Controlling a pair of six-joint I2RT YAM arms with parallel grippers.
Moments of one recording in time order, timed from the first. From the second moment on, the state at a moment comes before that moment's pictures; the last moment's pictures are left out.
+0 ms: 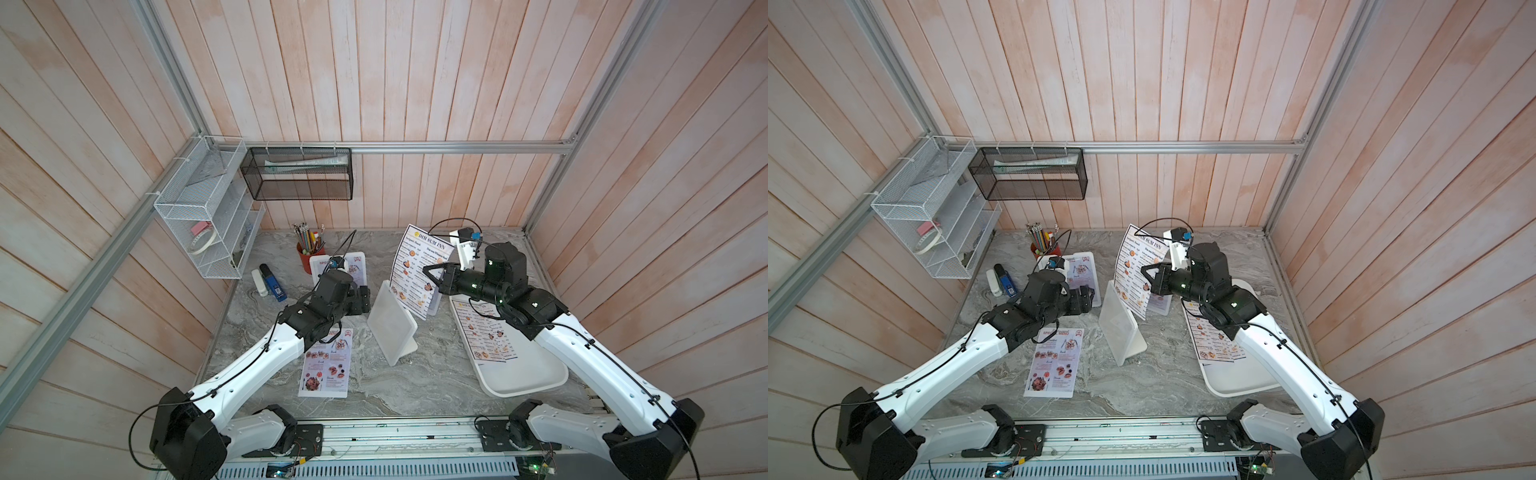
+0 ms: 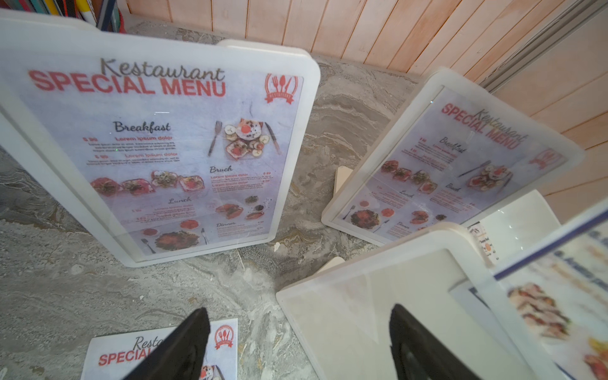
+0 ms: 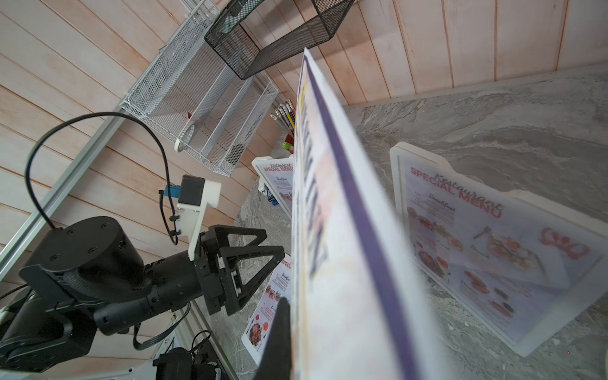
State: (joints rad) left arm -0.60 1.21 0.96 -0.43 -0.16 -0.51; right arm 0.60 1.16 1.16 -0.34 -0.33 0.59
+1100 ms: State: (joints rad) left arm -0.62 1.23 0.96 -0.41 -0.16 -0.48; right arm 0.67 1.27 1.32 -0.45 -0.24 0.62
